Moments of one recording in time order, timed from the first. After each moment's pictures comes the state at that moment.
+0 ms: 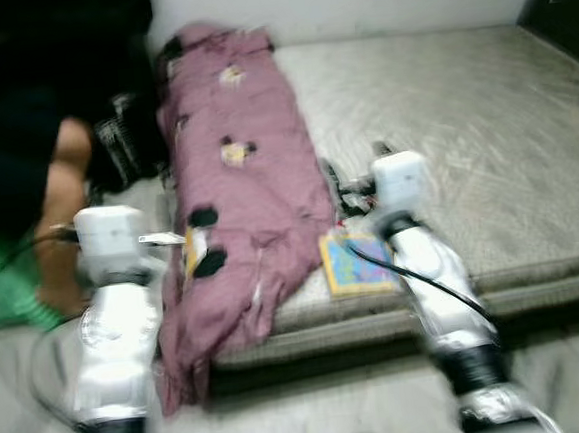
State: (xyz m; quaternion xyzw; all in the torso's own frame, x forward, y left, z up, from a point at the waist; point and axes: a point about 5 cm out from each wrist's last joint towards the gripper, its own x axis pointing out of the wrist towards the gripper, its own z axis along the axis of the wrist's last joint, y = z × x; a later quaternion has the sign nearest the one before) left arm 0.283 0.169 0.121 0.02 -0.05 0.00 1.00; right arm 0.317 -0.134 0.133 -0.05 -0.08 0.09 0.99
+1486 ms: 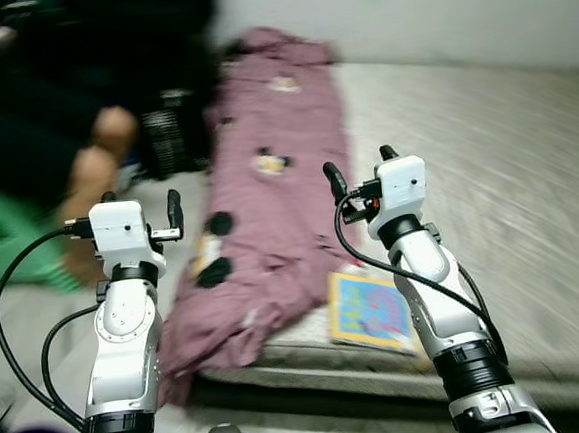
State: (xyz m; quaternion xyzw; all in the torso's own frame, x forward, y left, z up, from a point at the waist) left arm 0.287 0.184 0.128 0.04 -0.06 0.05 1.00; right arm 0.319 -0.117 0.138 -0.04 -0.10 0.12 0.99
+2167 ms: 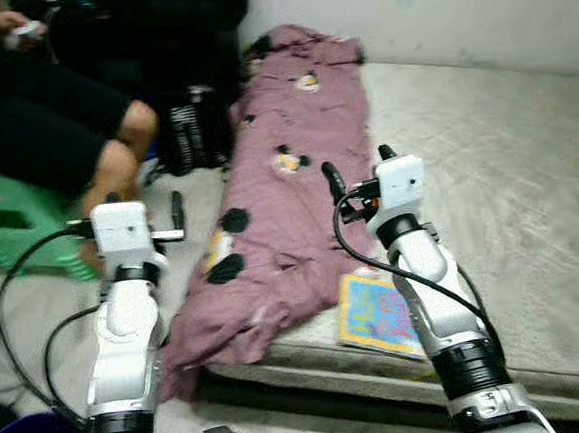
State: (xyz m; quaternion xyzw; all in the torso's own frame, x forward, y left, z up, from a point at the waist) left arm 0.287 0.185 0.127 0.04 -0.06 0.04 1.00; right arm 0.319 -0.115 0.139 -0.04 -0.10 0.12 0.99
